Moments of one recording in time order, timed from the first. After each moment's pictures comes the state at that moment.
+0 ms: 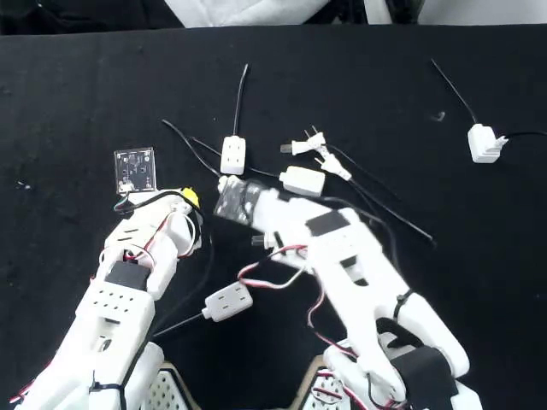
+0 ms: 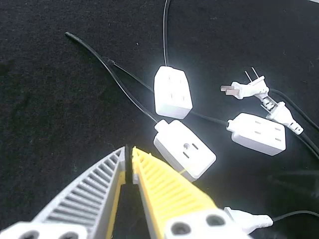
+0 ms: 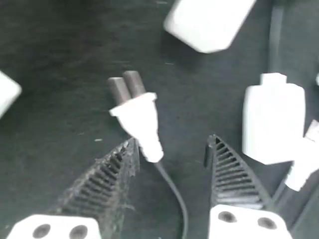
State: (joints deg) left arm 7.6 -52.4 76.1 16.2 17.2; right arm -20.2 -22.5 55.3 45.1 49.1
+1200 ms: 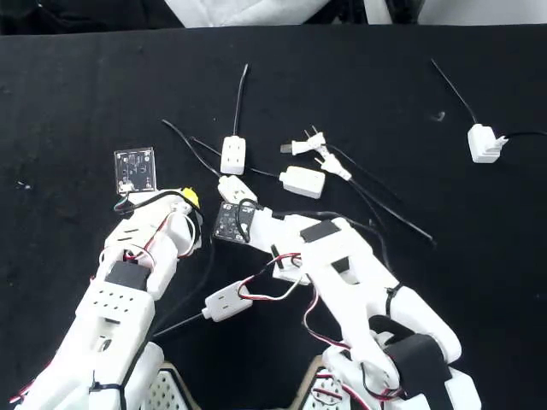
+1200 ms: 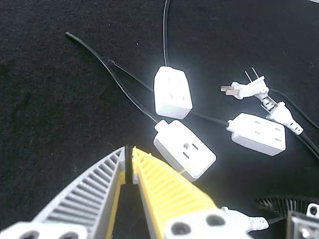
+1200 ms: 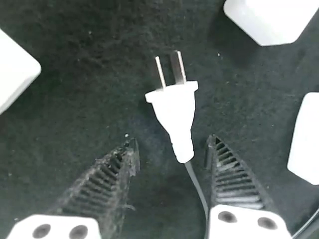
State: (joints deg) left arm 7.6 -52.4 76.1 16.2 17.2; right arm -22.9 -18.1 60.6 41.6 54.0
